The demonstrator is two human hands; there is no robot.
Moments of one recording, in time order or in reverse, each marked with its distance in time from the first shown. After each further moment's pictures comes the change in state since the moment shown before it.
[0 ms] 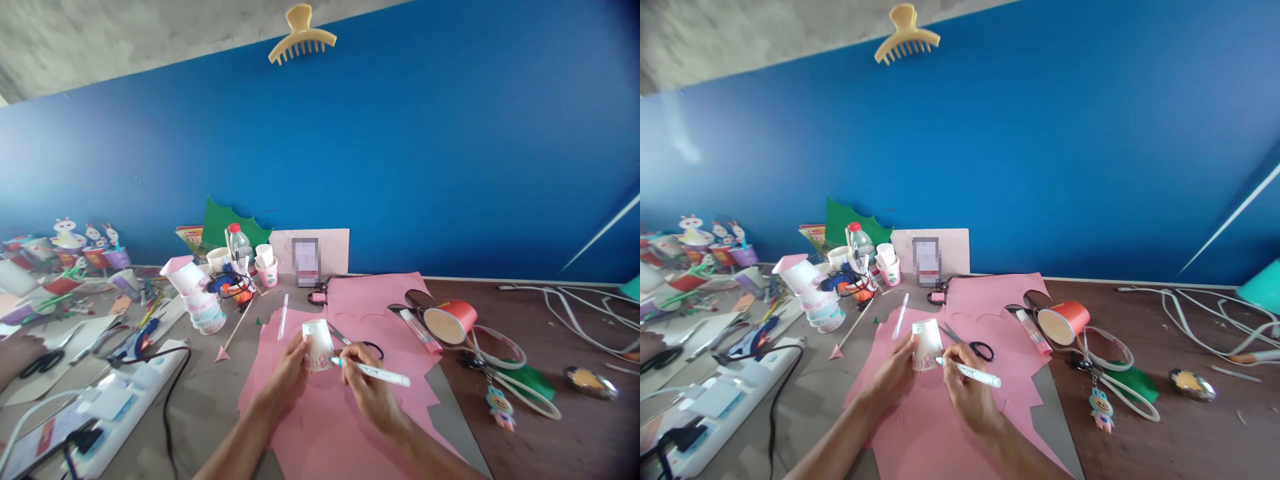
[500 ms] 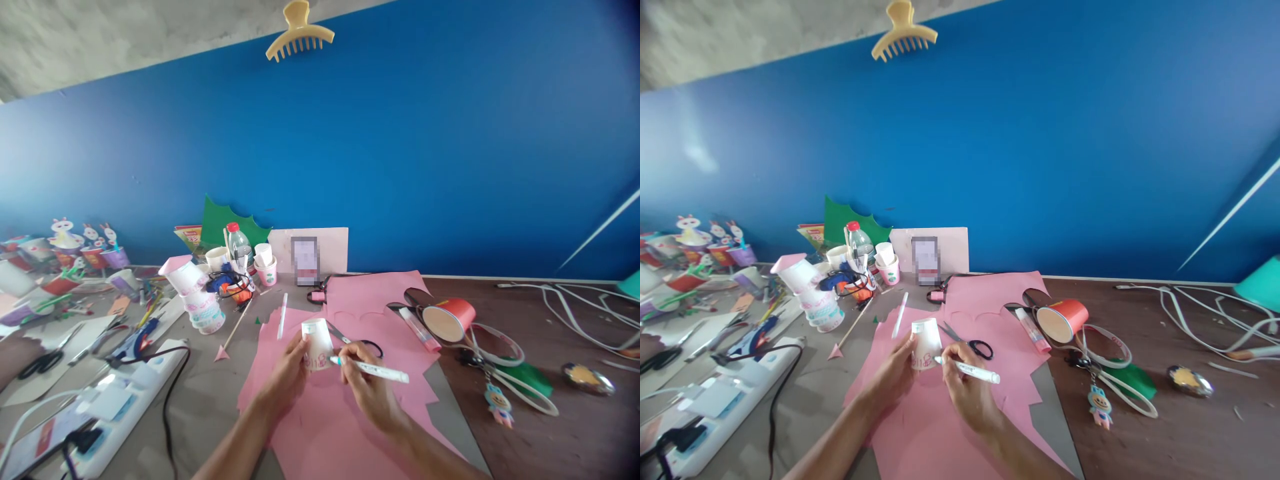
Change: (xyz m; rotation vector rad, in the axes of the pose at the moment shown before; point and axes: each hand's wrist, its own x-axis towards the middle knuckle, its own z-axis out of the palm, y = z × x) left_hand 0.001 -0.001 0.000 -0.054 -0.010 0.012; right_hand 0.001 0.001 0.000 -0.036 -0.031 -0.037
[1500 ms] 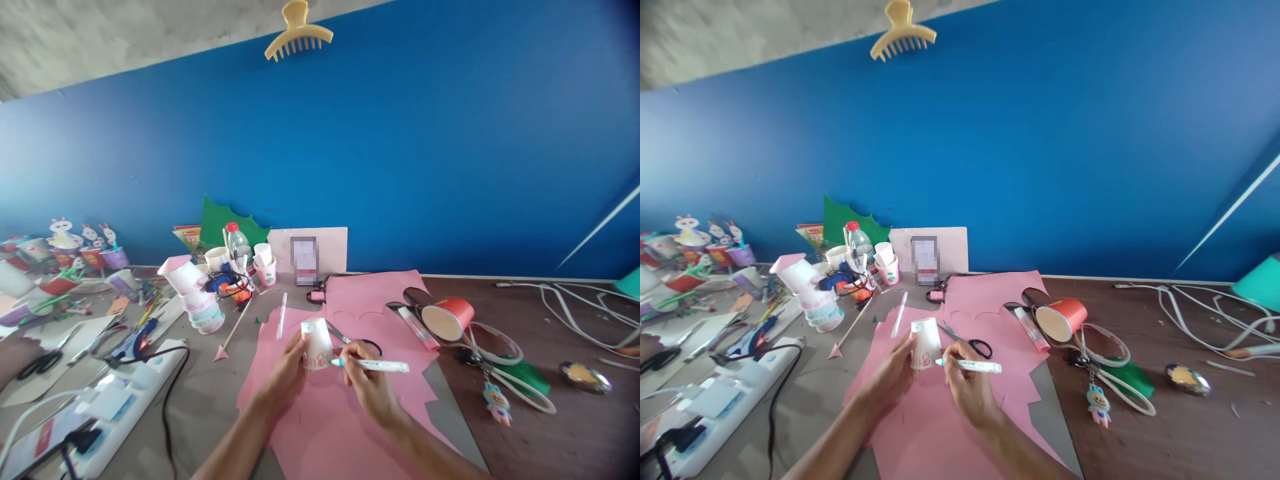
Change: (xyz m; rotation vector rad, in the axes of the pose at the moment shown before) left_hand -0.001 0.001 0.001 0.014 0.014 -0.022; right_hand 0.000 0.002 0.001 0.146 0.016 0.120
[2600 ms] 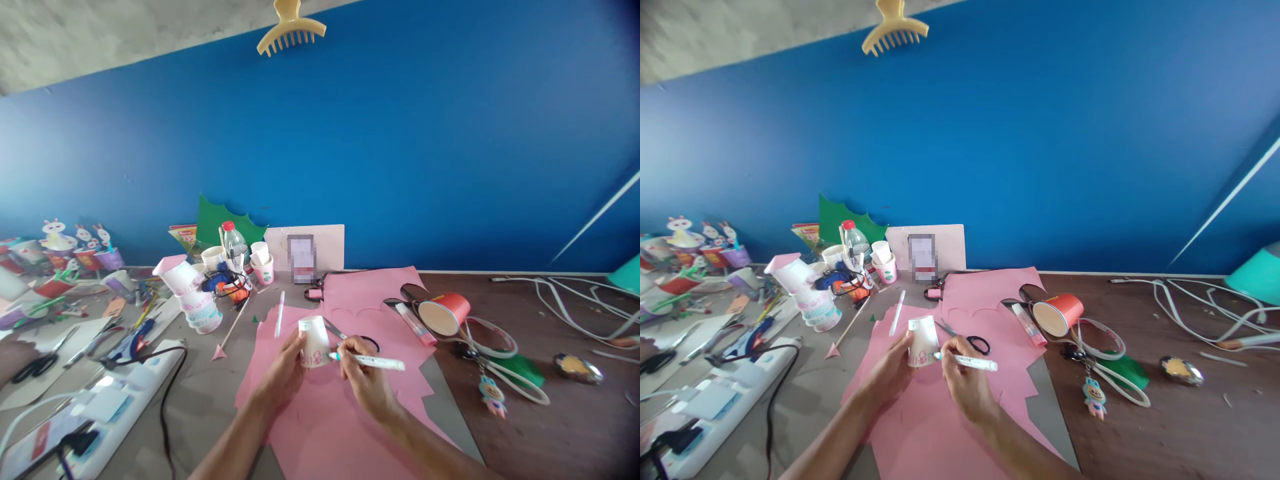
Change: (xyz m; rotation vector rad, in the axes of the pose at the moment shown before) left_hand 0.003 -0.004 -0.006 -0.065 -0.016 0.003; right_hand 0.000 -0.001 0.002 0.014 0.043 -0.006
